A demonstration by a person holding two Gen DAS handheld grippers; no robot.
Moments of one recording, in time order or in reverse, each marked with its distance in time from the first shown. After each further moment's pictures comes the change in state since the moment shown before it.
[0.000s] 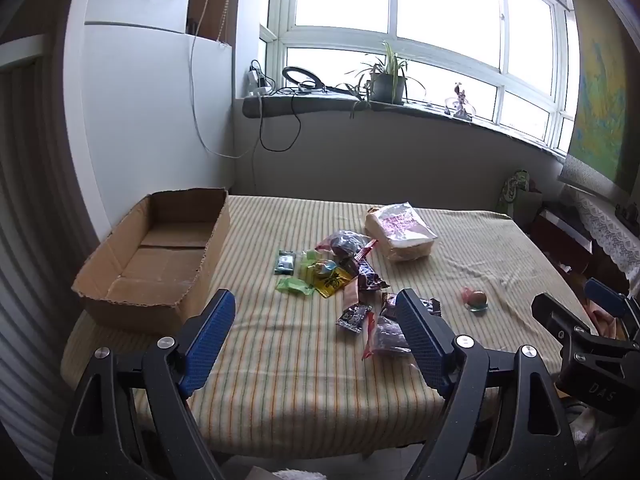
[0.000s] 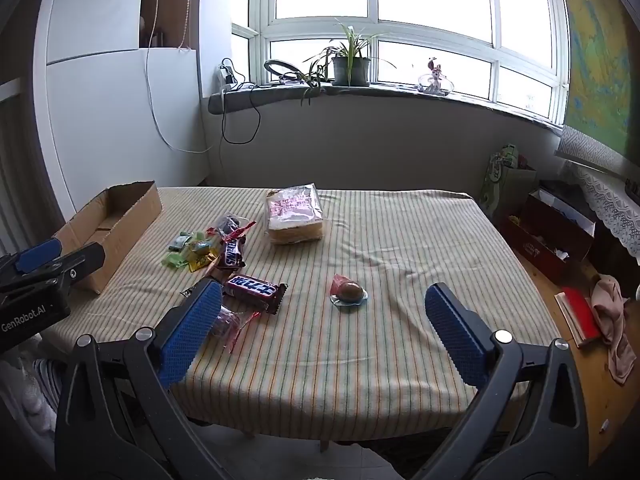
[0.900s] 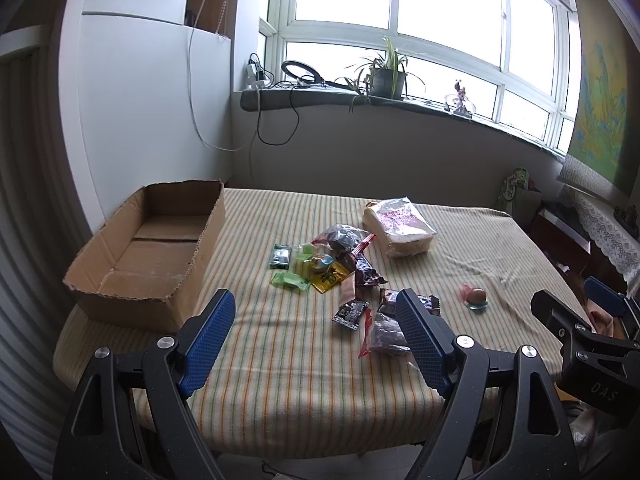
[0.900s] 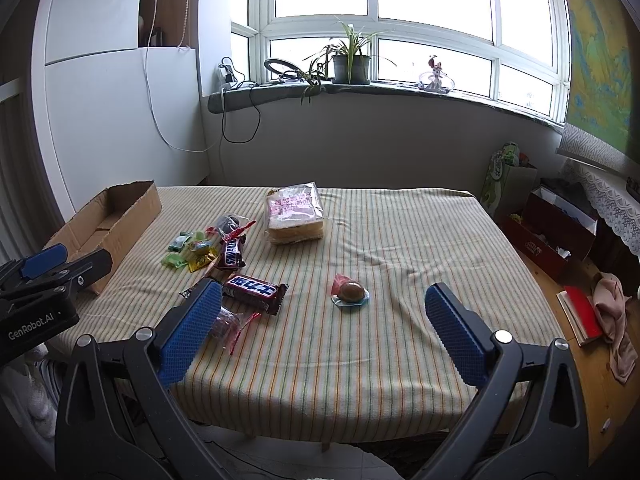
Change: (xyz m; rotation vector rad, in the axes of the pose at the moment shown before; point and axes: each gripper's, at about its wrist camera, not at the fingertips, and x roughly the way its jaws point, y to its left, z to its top) left arm 0.007 -0.002 -0.004 0.004 0.013 0.002; right arm 0.004 0.000 -0.001 0.000 0.013 0.000
